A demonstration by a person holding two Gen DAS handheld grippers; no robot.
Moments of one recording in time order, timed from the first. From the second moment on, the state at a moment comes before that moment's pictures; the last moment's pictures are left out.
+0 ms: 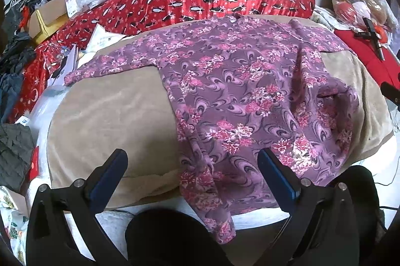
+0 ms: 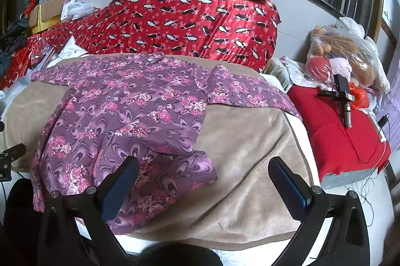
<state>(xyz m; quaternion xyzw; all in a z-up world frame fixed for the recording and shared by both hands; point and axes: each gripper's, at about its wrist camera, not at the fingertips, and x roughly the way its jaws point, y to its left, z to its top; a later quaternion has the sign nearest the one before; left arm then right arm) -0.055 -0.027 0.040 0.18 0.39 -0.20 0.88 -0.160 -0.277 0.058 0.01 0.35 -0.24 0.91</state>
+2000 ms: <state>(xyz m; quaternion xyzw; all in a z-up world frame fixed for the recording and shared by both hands) -0.054 -0.027 0.041 0.17 0.41 -0.21 0.87 -0.175 -0.282 0.050 0.05 0.36 -0.22 0.90</state>
